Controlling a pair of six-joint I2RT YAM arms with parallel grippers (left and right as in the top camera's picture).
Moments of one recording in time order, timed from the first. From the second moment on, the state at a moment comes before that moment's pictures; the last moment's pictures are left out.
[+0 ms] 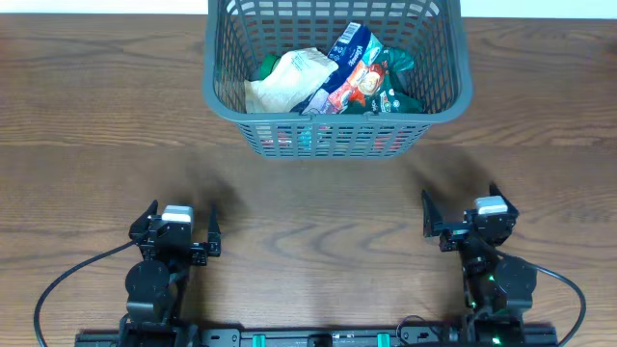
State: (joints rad) left arm -0.11 0.06 0.09 -0.31 -0.06 0.09; right arm -0.02 0.17 0.08 -0.04 -0.11 -0.07
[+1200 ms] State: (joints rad) left arm -0.11 0.06 0.09 -0.31 -0.06 0.09; right arm -0.02 0.01 0.01 -0.04 -0.11 -0.04
